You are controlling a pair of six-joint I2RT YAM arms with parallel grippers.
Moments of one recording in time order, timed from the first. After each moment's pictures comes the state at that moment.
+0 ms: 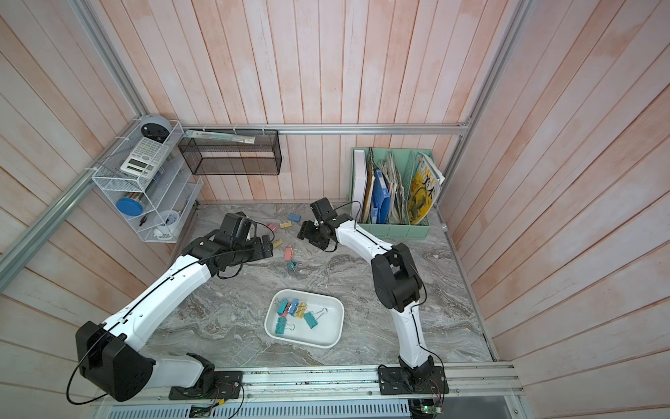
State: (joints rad) left arm -0.43 1.38 1.25 -0.78 -0.12 -0.54; right arm 0.60 2.18 1.83 -0.56 -0.30 0.84
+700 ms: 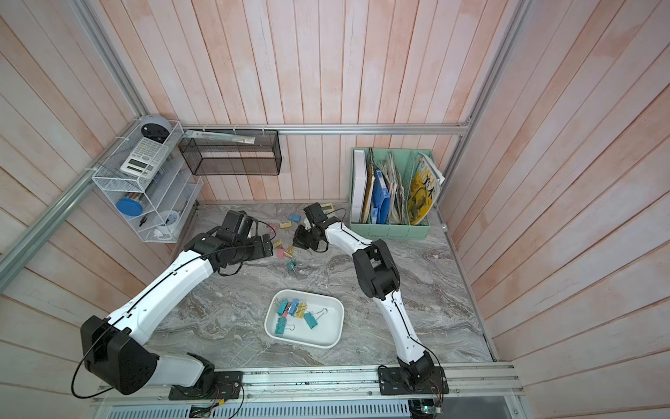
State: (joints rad) left arm -0.42 1.42 1.30 -0.82 -0.12 -0.52; right arm 0.61 2.42 2.02 -0.52 -0.45 0.87
